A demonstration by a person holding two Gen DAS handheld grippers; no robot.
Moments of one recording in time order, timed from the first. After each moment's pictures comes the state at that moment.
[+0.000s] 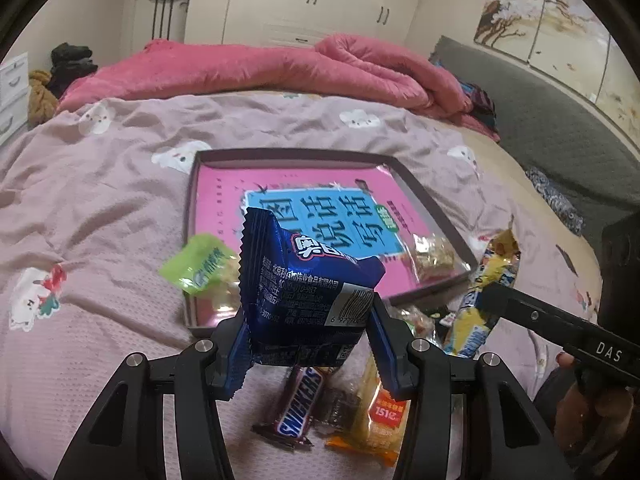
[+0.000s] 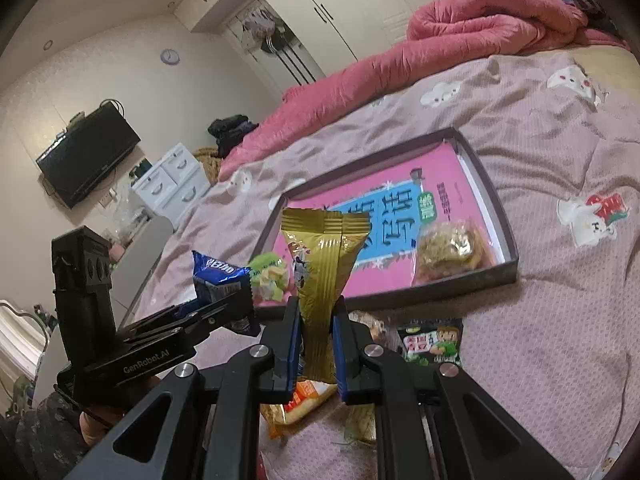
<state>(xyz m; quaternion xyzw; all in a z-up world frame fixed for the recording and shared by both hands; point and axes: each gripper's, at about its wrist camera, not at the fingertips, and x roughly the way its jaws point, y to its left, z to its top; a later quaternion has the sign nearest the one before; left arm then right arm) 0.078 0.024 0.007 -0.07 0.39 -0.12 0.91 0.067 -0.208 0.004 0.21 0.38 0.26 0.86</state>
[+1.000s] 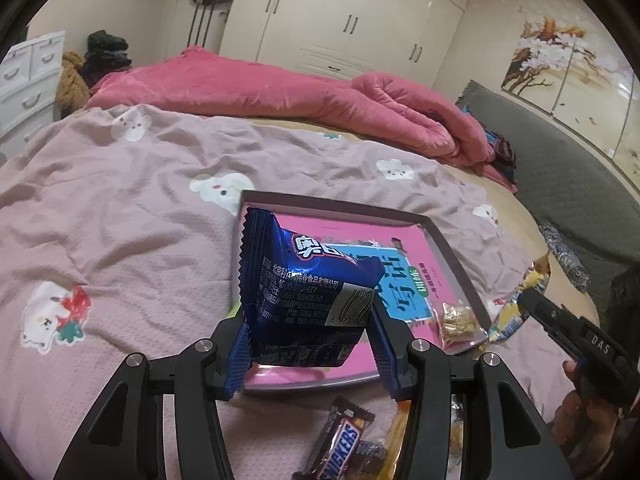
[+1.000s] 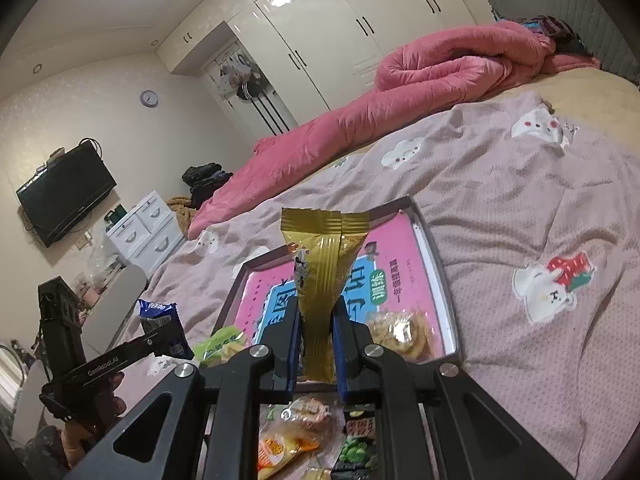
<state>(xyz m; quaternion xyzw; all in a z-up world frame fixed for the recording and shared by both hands) 0.103 0.063 0.021 -0.13 0.35 -0.08 0.92 0.095 -0.239 0.021 0.22 0.31 0.19 0.90</state>
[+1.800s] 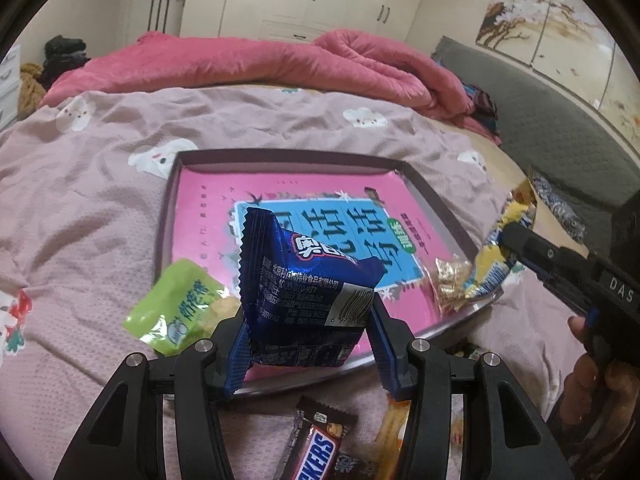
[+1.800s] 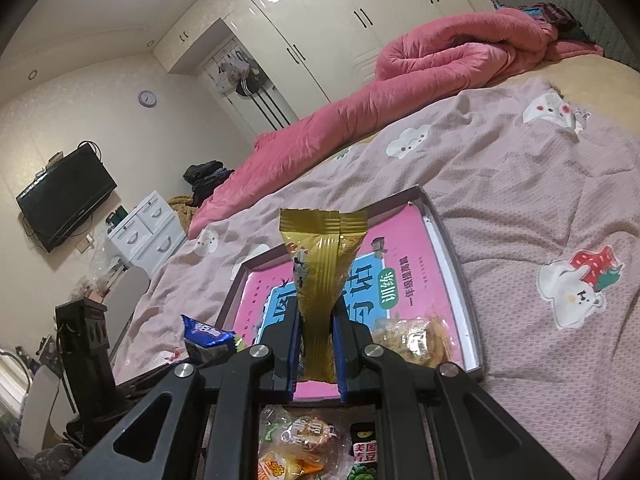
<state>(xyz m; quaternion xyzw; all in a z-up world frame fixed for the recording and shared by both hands) 0.130 0.014 -0.019 -0.08 0.40 -0.13 0.90 0.120 -0.226 0.003 0.23 0.33 0.20 0.89</state>
